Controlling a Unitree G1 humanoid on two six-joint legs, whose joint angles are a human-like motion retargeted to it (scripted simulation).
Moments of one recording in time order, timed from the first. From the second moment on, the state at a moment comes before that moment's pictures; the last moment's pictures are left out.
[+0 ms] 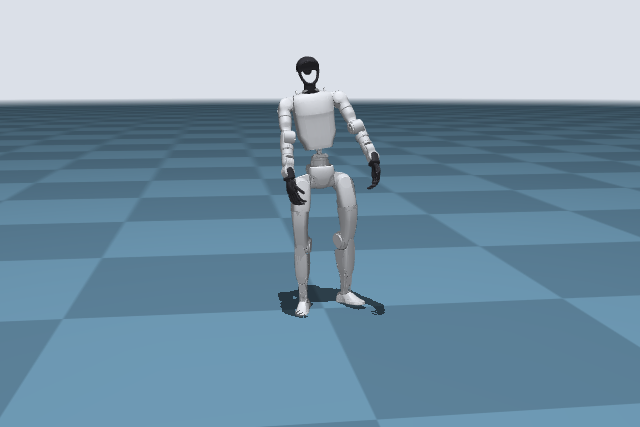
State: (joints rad) left arm -0.46 0.26 0.21 1.59 -0.15 0.00 -0.35; right arm -0.47 -0.16 0.04 1.61 -0.29 0.08 0.26; waist -0.12 0.08 -0.20; left_leg -0.03 0.08 0.35 0.05 -0.18 -0.12; right_leg -0.06 -0.11 -0.45 0.05 0.01 0.04
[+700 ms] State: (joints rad) left arm -0.20 0.18 0.23 1.70 -0.19 0.33 -0.53; right arm -0.28 -0.18 -0.13 1.70 0.18 0.20 0.32; waist -0.15 0.07 -0.12; left_leg -0.05 0.09 0.34 0.04 -0.16 -0.13; right_leg -0.05 -0.12 -0.48 0.03 0.01 0.05
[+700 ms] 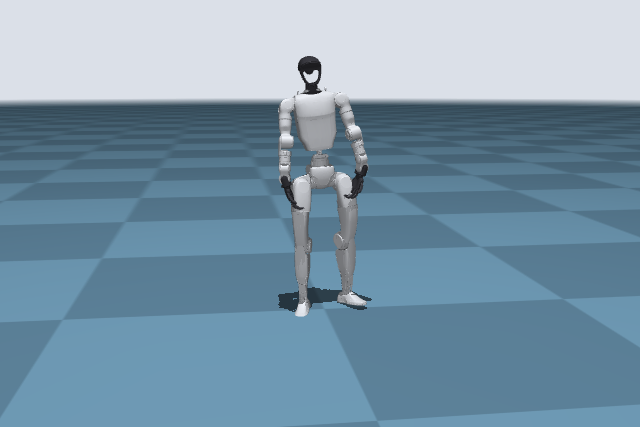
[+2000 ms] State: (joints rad) left arm -0.10 0.03 0.47 1.56 0.08 0.43 -0.60; right arm -0.02 -0.23 -0.06 1.70 -0.41 0.34 0.44; waist -0.11 0.08 -0.20; left_leg -0.08 0.08 0.33 0.04 -0.17 -0.13; right_leg -0.08 -0.11 -0.48 0.03 0.00 0.05
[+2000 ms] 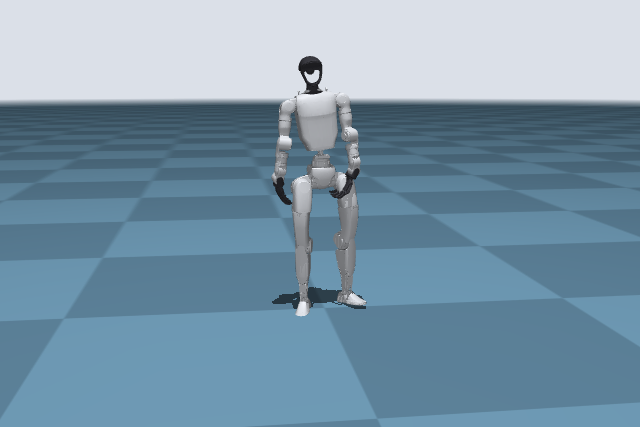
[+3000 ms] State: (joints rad) left arm -0.01 0.07 0.40 1.70 0.13 0.30 -0.53; right arm -0.95 -0.48 -0.07 -0.16 -0.34 -0.05 -0.43; waist -0.19 0.06 -0.26; left_leg -0.07 0.09 0.37 0.03 -0.18 -0.13; right_leg -0.12 -0.11 -0.44 0.04 0.00 0.05
